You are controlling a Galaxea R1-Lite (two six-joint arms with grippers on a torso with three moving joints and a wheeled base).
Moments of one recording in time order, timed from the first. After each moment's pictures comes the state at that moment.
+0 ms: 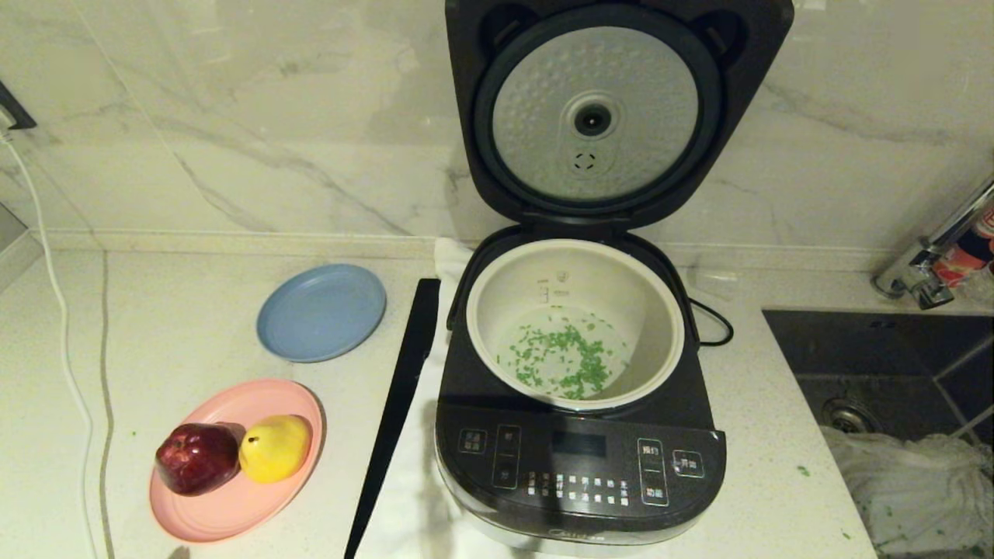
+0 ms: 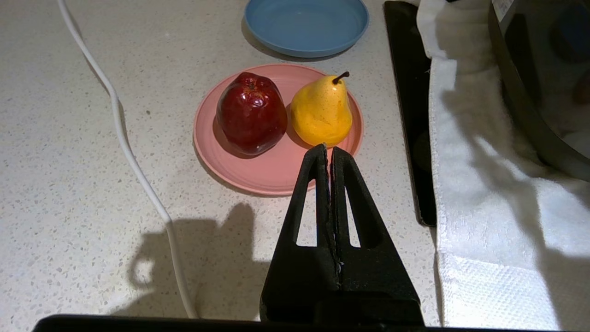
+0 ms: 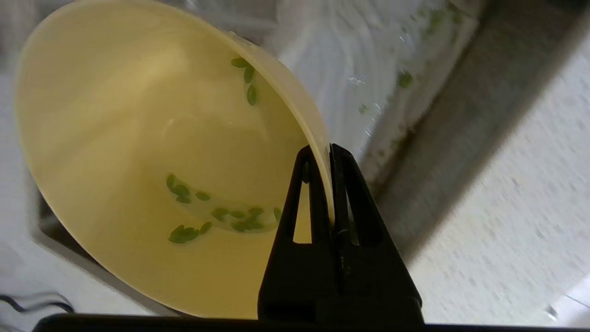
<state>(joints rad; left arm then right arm) -0.02 0.00 0.00 -0.01 0.00 0.01 -1.14 2.05 -1.43 0.34 0.49 0.36</state>
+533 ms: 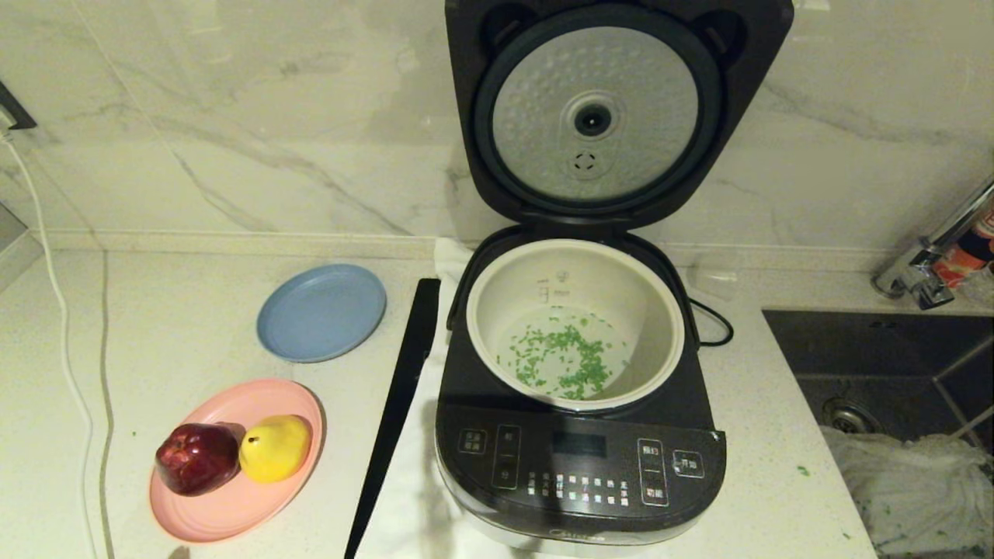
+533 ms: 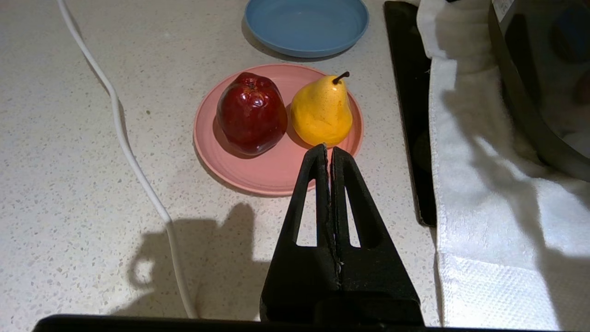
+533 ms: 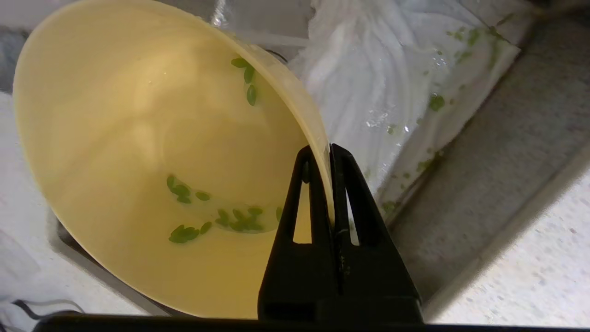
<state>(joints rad) -0.02 0.00 0.00 -0.01 0.00 0.01 -1.07 2.11 -1.53 0.34 0.48 0.41</state>
